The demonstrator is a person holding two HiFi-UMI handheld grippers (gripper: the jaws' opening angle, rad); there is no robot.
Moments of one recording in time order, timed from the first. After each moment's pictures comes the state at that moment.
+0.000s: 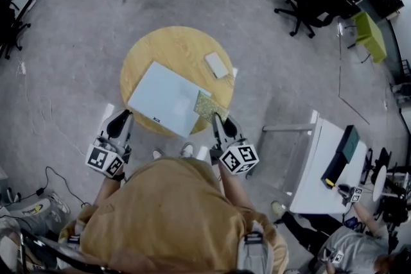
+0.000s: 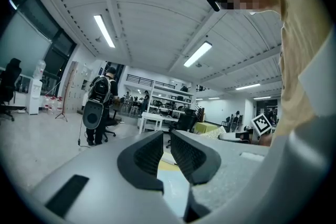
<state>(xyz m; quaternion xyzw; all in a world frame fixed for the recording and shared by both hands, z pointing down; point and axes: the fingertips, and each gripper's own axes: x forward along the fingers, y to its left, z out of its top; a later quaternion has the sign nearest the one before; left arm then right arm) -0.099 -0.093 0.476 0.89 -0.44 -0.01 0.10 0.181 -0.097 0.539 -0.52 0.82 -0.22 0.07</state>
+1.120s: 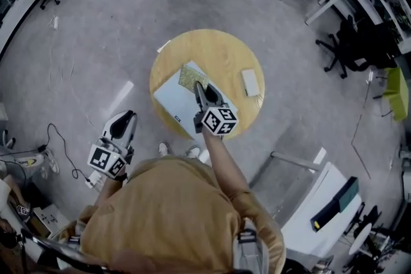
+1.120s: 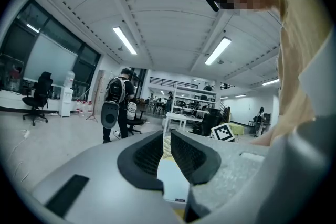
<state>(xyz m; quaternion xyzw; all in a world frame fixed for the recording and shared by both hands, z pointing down) -0.169 -0.060 0.481 0.82 -0.57 -0.01 0.11 -0.007 -0.242 0.601 -0.36 0.89 -0.29 0.05</state>
